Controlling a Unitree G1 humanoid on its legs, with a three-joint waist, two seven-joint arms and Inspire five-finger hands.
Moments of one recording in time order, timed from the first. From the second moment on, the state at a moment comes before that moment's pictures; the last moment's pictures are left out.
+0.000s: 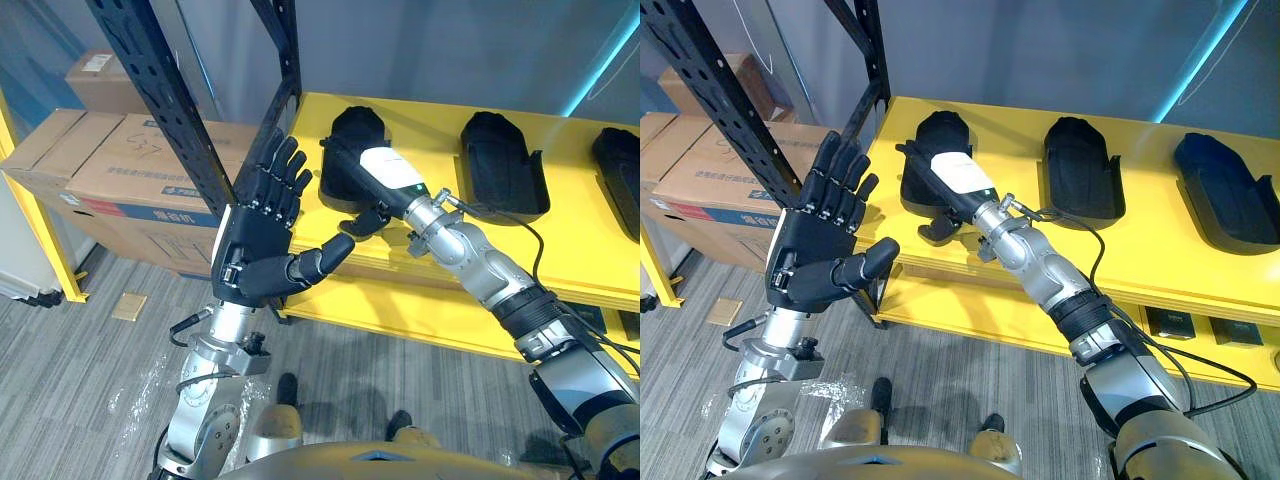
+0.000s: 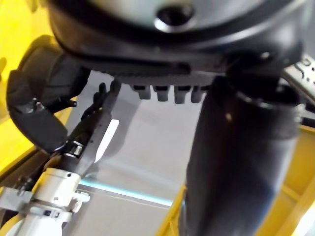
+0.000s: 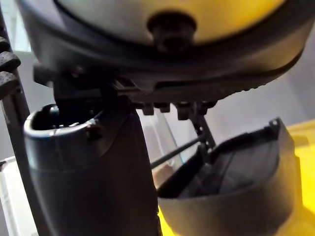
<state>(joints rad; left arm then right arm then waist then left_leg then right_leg) 0.24 0.21 -0.28 -0.42 -0.58 -0.34 -0.21 -0.64 -0.54 0.50 0.33 -0.58 -0.23 -0.11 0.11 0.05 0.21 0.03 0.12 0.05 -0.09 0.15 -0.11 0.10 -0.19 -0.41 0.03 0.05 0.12</state>
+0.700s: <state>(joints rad) 0.28 0.21 -0.25 -0.40 -0.60 -0.34 -0.18 -0.32 -0.51 0.29 -0.26 -0.11 -0.23 0.03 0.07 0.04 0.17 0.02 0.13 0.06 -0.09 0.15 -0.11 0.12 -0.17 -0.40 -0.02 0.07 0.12</state>
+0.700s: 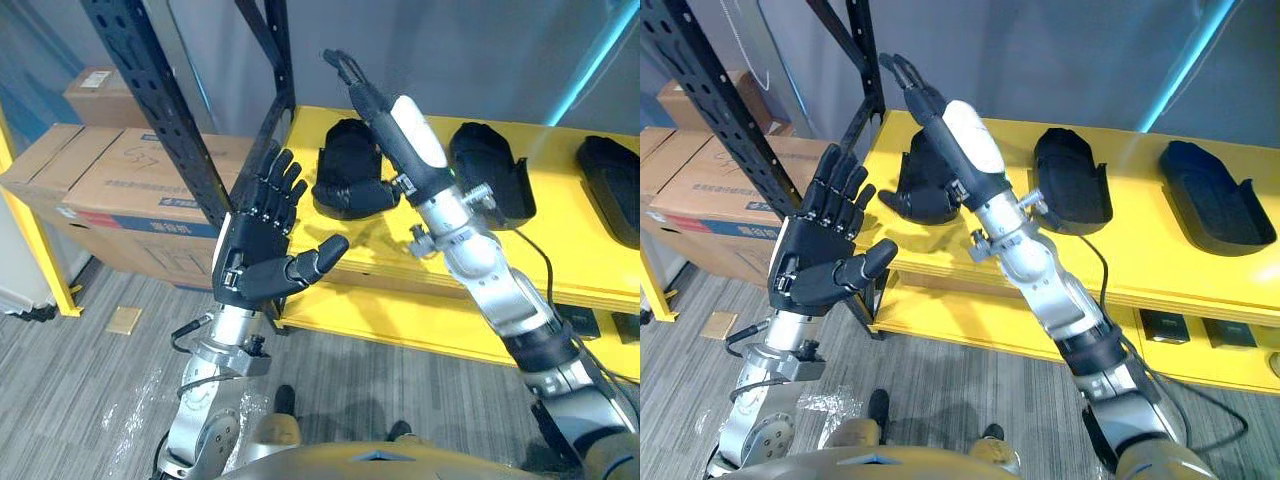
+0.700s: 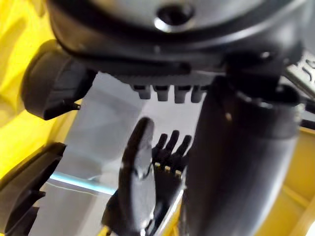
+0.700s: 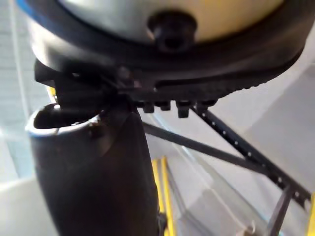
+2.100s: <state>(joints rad) 0.38 0.12 0.00 -0.66 -0.90 -0.35 -0.48 -0.05 -0.30 0.36 -0.19 0.04 -0.13 0.23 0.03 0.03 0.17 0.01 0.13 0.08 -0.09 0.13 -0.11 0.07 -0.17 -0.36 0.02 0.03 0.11</state>
